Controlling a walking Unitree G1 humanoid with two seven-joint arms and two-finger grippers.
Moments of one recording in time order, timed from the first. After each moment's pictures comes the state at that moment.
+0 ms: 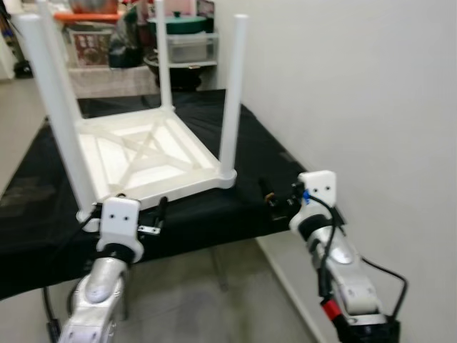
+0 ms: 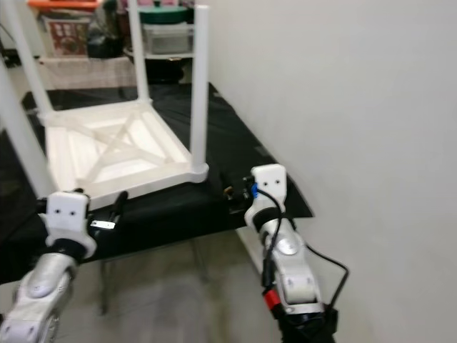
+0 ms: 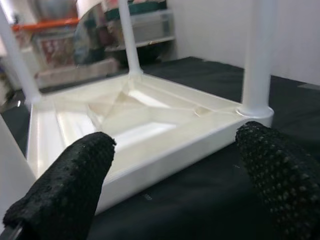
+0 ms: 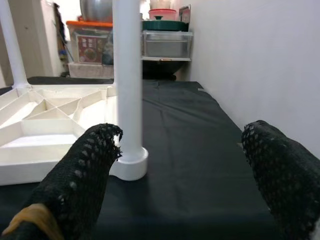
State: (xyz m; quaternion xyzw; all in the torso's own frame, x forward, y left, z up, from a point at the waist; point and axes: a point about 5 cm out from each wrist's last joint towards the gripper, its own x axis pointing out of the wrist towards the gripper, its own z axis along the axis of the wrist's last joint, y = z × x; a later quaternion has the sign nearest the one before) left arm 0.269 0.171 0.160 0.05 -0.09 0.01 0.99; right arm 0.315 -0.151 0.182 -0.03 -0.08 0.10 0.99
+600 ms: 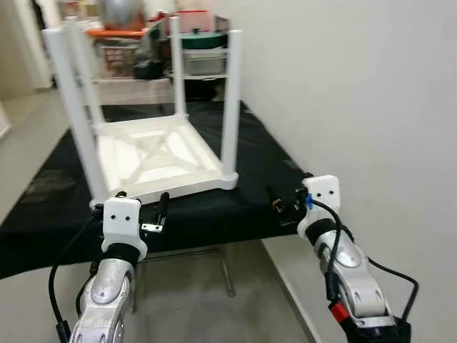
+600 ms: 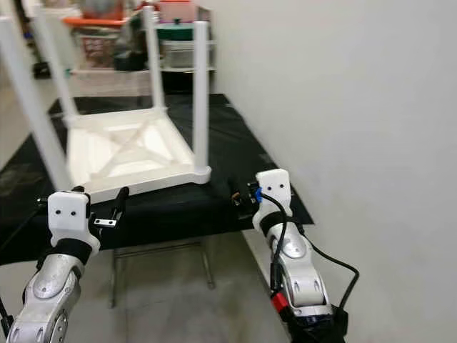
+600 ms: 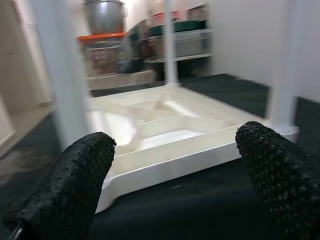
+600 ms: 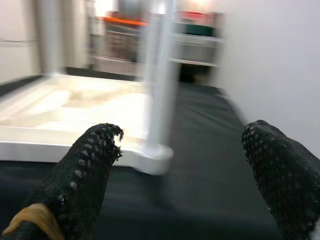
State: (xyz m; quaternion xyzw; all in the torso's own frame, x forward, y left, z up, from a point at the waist) left arm 0.270 0.175 0.167 0.04 -0.12 0.03 0.99; right arm 0.320 -0.143 0.183 -0.06 -0.08 0.11 0.99
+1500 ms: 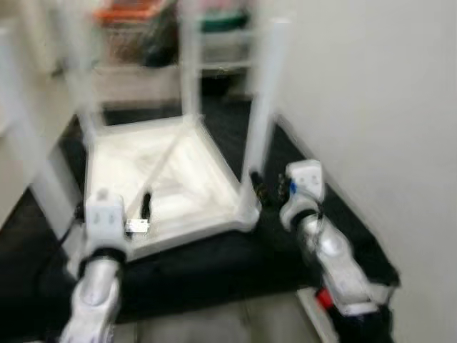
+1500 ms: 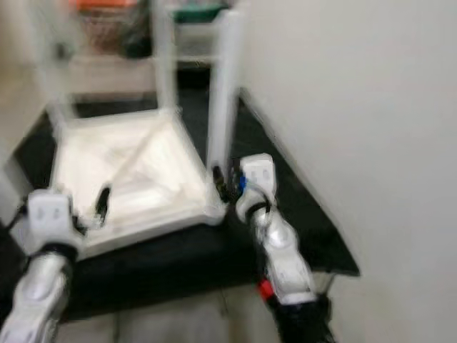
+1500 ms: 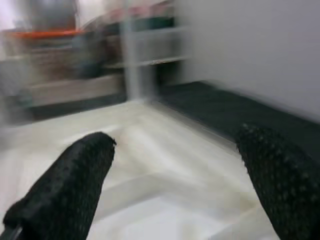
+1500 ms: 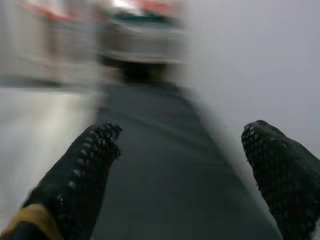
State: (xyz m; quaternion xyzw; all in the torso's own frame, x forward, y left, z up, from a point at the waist) left arm 0.276 0.148 0.172 0.01 -0.14 -0.02 0.99; right arm 0.324 -0.197 0.176 -0.06 -0.06 0.01 1.00
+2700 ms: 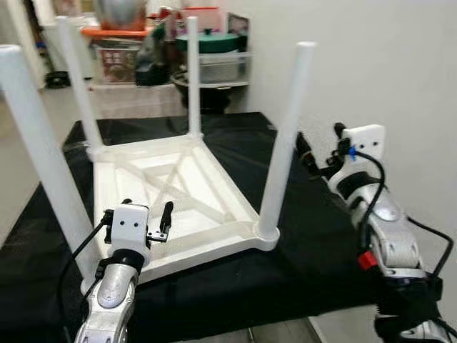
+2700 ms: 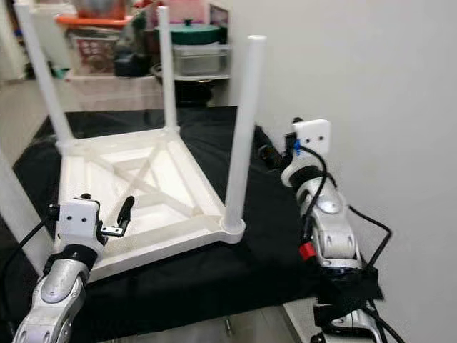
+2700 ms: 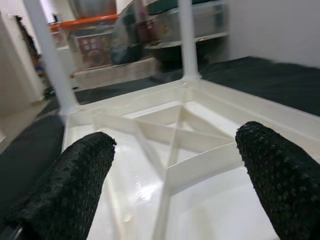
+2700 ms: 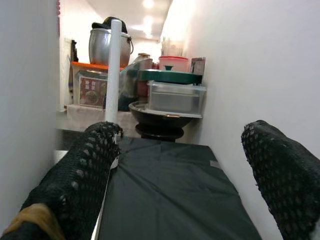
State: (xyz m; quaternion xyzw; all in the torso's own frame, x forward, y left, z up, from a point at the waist) left arm 0.272 0.165 0.153 0.07 -0.10 0.02 0.99; right arm 0.342 -0.202 0.248 -0.05 -0.16 0.08 0.98
